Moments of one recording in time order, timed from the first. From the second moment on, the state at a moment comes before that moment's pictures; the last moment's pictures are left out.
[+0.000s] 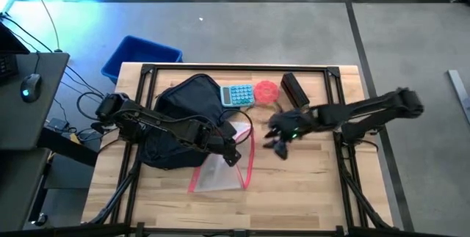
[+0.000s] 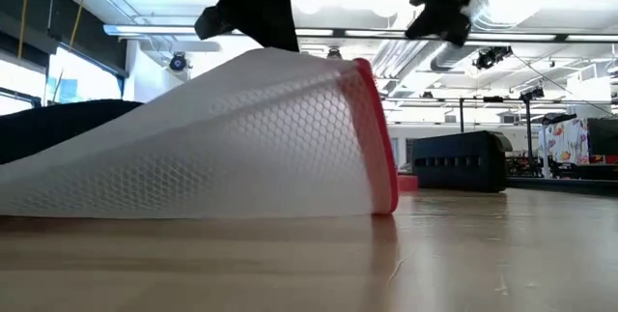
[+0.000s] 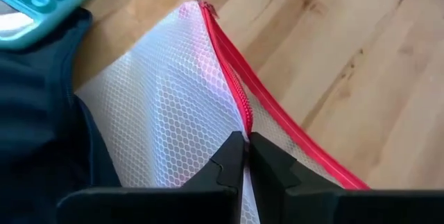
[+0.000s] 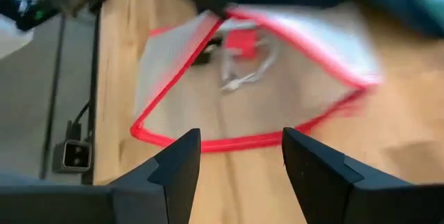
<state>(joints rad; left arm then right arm) -0.27 1.75 1.42 -0.74 -0.40 -0.89 0.14 1.25 0.97 -0.48 -0.02 0.49</state>
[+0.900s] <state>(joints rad) -0.24 1.75 1.42 -0.75 -0.42 -1.00 -0.54 1.74 1.07 -0.54 -0.12 -0.38</state>
